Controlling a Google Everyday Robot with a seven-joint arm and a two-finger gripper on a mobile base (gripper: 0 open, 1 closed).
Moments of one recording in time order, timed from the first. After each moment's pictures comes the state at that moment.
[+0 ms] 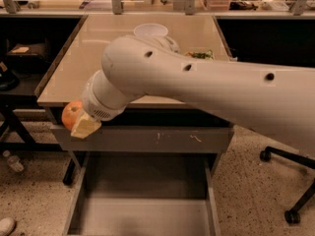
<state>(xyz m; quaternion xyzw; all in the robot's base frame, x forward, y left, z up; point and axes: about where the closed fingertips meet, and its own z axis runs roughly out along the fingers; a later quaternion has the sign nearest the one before) 0.495 0.172 0.839 -0.67 0.64 0.13 0.35</state>
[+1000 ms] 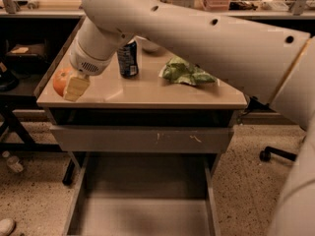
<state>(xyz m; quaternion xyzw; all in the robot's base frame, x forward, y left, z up) 0.573 0.209 0.884 -0.71 0.62 0.13 0.32</state>
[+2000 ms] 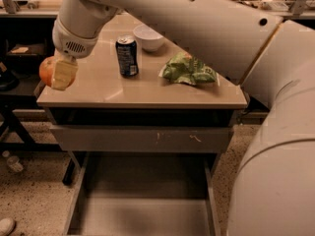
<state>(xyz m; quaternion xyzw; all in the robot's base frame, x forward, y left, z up) 0.577 0.224 0.919 -0.74 0.59 0.13 0.28</state>
